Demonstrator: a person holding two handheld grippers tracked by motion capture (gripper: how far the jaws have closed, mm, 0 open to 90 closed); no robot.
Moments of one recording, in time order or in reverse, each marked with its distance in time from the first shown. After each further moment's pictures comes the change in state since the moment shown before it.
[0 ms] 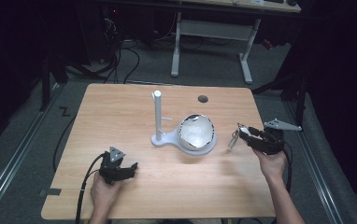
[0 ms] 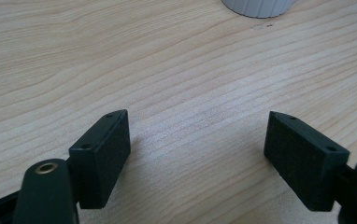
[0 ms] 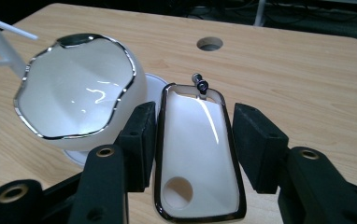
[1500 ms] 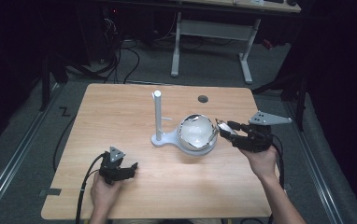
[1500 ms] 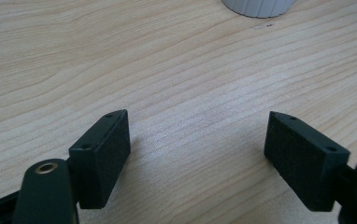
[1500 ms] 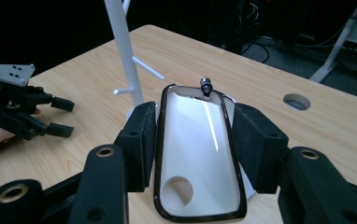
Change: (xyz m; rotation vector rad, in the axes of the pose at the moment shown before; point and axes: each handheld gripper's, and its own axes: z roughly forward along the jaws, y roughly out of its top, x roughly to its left) left arm 0.000 0.000 0.000 0.001 -0.001 0.001; right arm 0.075 0.052 -0.017 -0.050 0.233 -0.188
